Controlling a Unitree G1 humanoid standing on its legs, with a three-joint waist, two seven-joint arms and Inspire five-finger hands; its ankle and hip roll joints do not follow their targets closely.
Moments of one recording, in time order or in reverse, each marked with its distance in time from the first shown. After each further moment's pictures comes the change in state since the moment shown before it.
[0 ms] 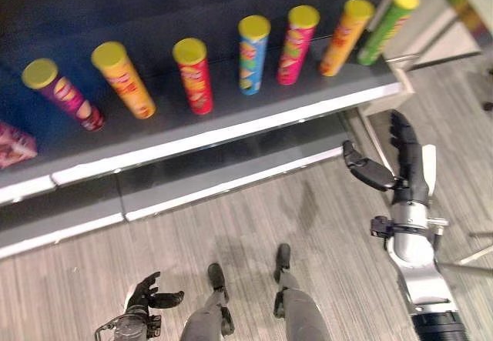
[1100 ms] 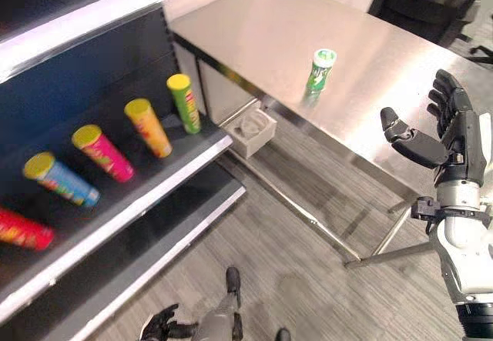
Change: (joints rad) left arm 0.058 -0.091 -0.031 0.058 -0.033 0.029 -0.086; right arm -0.040 -0.206 -0.038 -0.026 0.265 -0.048 0.095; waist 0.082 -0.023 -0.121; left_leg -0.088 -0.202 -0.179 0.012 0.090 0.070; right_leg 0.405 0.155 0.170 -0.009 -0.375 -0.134
